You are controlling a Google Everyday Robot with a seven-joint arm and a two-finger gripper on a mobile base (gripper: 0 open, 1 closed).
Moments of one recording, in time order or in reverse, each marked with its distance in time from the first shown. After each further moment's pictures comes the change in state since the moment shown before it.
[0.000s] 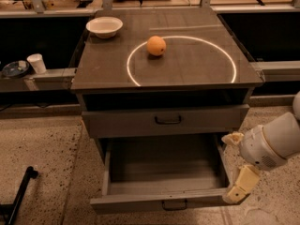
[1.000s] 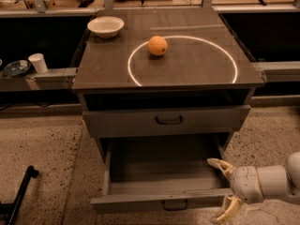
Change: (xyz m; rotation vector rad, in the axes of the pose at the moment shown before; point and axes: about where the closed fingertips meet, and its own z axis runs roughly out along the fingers) arm 0.051 -0.005 0.108 -0.024 -0.437 -0.127
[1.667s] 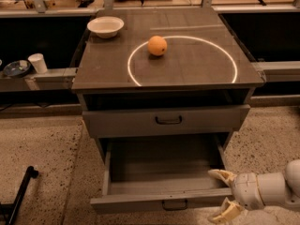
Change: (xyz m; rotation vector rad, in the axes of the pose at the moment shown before) arm 0.036 0.000 0.007 0.029 0.059 0.028
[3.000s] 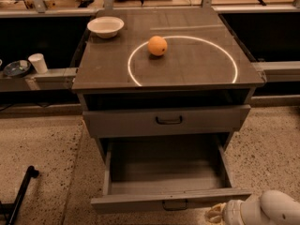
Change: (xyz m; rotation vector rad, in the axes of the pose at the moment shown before) arm 0.167 -0.002 0.071 0.063 0.250 -0.075
